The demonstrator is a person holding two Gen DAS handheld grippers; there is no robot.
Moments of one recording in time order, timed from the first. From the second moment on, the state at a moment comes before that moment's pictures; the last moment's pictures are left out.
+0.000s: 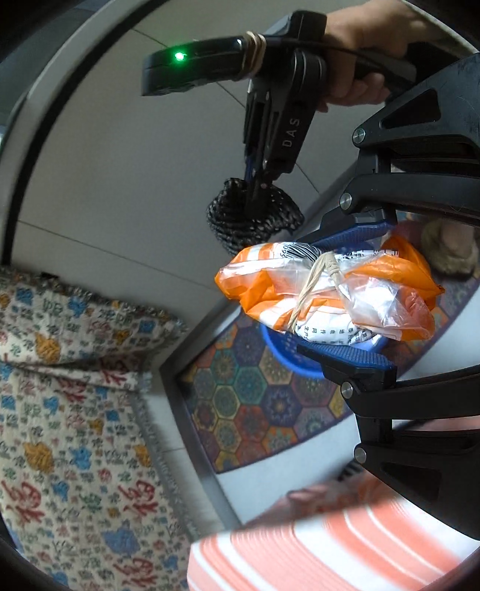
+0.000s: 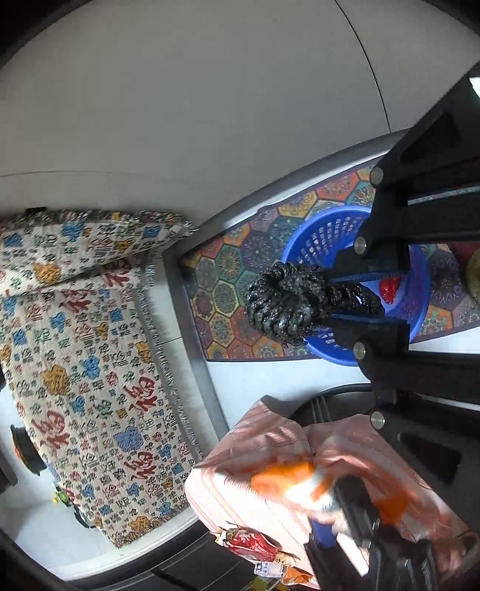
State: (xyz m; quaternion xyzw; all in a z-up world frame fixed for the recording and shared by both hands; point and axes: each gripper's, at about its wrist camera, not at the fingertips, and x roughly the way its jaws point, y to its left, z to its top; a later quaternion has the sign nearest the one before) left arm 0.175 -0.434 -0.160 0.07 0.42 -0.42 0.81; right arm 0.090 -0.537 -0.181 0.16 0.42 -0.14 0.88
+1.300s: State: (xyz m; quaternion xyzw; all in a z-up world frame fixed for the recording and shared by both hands) left arm 0.185 -0.374 -0.125 0.03 0.40 -0.36 0.84; right arm 0.116 -0.524 -0.170 0.13 0.38 -0.16 0.90
